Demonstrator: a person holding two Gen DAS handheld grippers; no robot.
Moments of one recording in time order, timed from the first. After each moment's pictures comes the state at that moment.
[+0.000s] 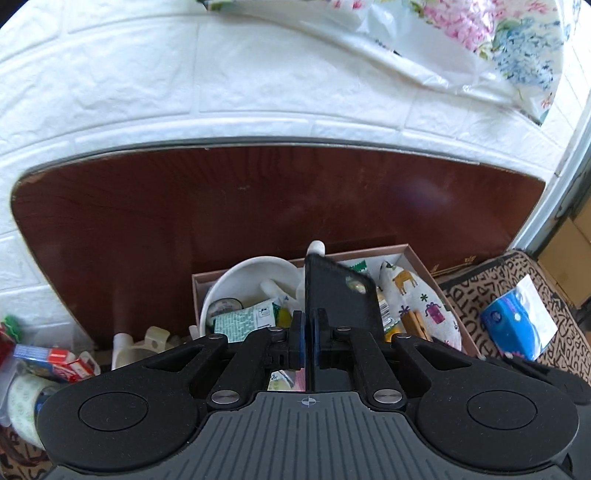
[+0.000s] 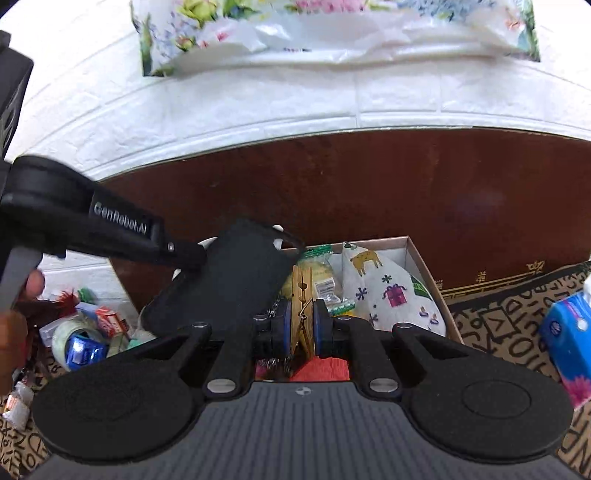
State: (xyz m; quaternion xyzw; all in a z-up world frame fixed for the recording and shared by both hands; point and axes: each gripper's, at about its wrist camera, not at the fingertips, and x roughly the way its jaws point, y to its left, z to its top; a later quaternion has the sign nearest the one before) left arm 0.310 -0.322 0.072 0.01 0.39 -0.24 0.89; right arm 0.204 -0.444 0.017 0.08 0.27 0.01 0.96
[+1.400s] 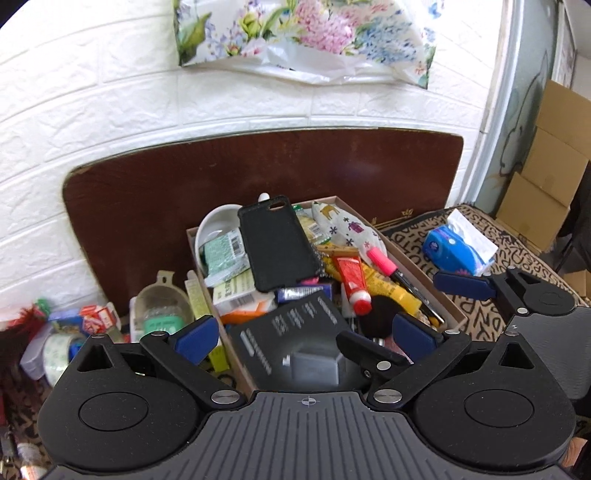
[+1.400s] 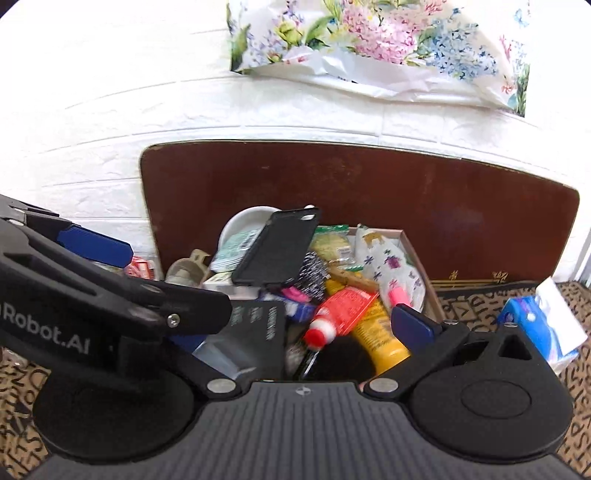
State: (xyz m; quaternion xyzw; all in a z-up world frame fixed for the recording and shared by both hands) left arm 0.145 -0.264 0.093 0.07 0.33 -0.30 0.89; right arm 0.095 -0.380 0.042 0.01 0.26 0.00 0.97
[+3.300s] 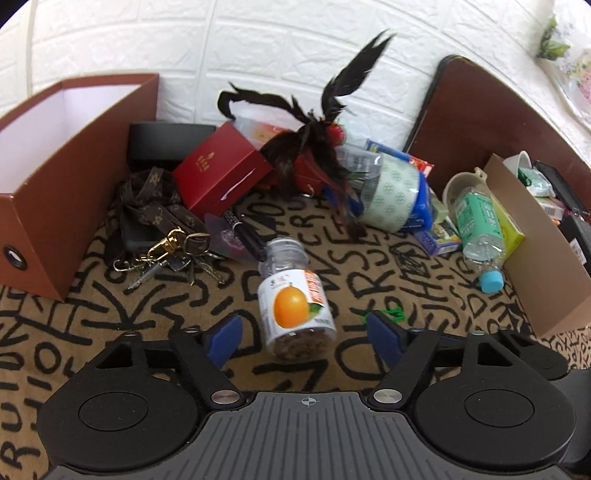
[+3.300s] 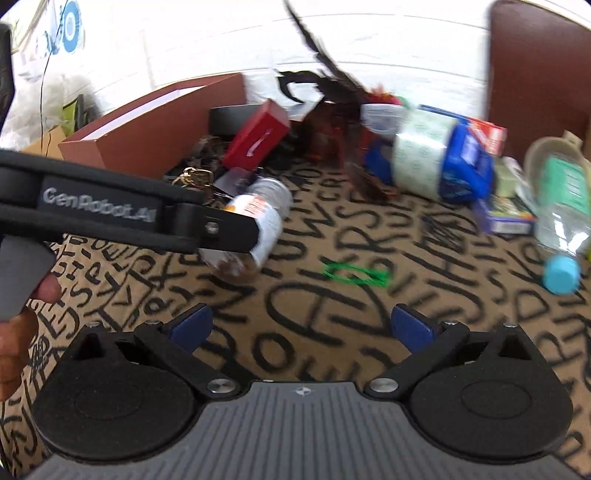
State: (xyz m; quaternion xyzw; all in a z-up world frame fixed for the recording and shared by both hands) left arm 0.154 0.102 -0.060 -0.08 0.40 -0.13 0.91; right arm 0.116 -0.052 -0.095 -0.02 0.36 0.23 0.91
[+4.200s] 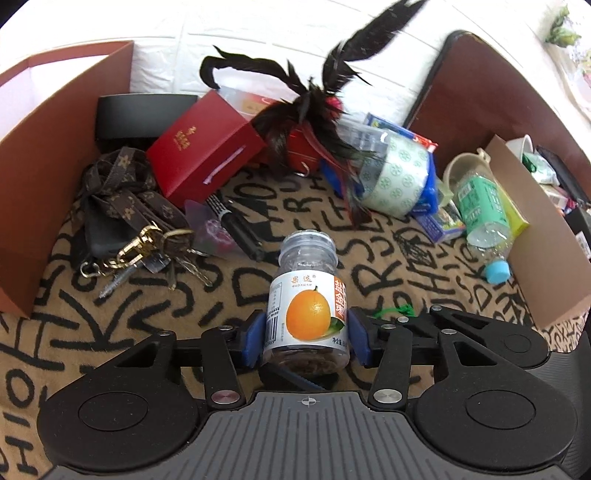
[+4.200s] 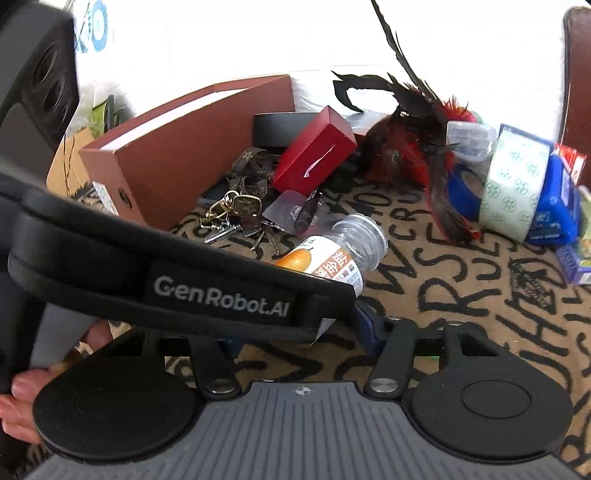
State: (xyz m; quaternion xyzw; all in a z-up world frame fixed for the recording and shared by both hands) left arm 0.183 0.099 -0.077 -0.08 0.43 -0.16 0.88; right arm 0.146 -0.012 -0.100 -0.02 0.34 0.29 0.89
